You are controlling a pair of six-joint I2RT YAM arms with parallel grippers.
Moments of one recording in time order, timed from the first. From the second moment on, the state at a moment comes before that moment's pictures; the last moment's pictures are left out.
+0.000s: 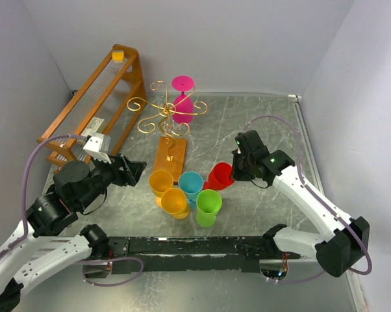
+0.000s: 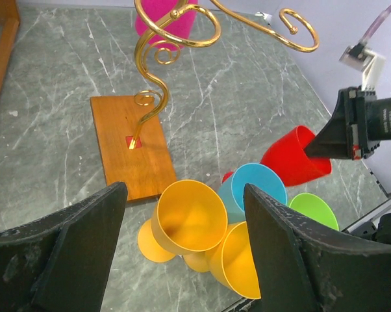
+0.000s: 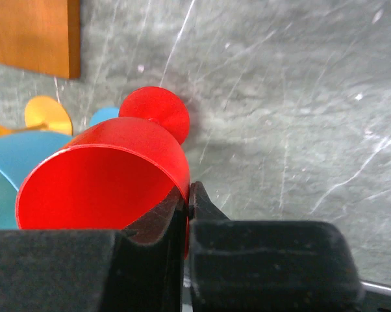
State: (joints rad) left arm -0.79 0.56 0.90 -0.52 -0.26 -0.43; right arm 0.55 1.13 0.99 -0.87 0.01 0.54
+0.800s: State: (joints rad) left arm -0.79 0.62 1.05 -0.47 -0.04 -0.42; right arm 0.56 0.88 1.20 -0.67 0.40 0.60
